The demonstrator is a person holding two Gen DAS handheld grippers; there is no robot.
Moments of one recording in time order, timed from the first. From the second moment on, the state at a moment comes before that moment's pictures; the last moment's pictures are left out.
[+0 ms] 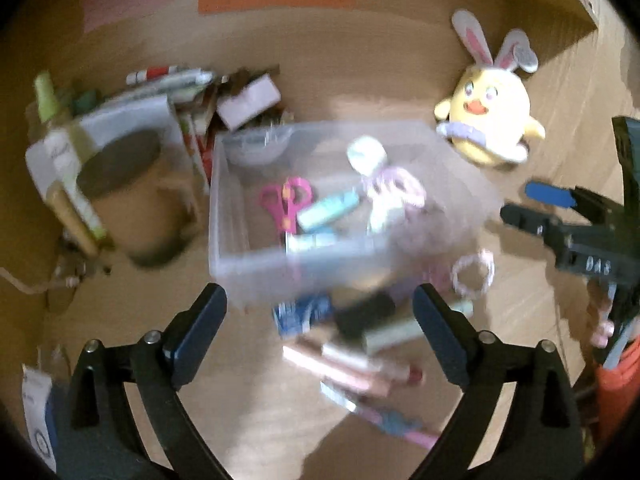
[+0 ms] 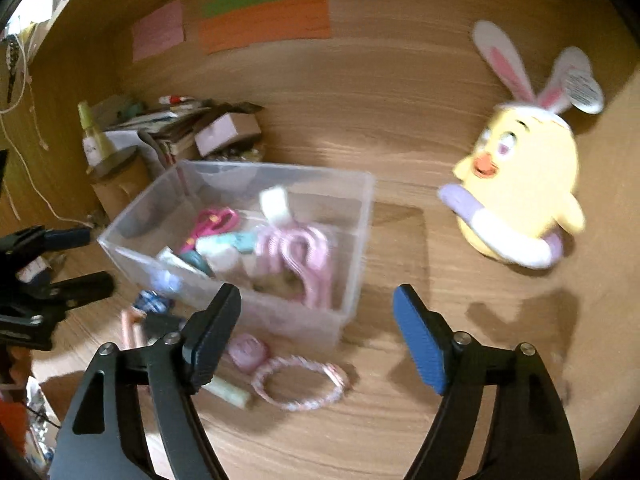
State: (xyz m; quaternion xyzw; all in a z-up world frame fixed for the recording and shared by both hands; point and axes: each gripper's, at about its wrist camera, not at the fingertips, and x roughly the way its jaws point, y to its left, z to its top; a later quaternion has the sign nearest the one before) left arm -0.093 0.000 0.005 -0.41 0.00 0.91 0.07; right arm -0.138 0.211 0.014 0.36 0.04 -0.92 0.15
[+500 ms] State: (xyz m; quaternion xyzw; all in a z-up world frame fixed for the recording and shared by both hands) left arm -0.044 0.029 -0.063 -0.47 -0.01 0.88 0.05; right arm -0.152 0.226 -0.055 0.46 0.04 -0.88 0.13
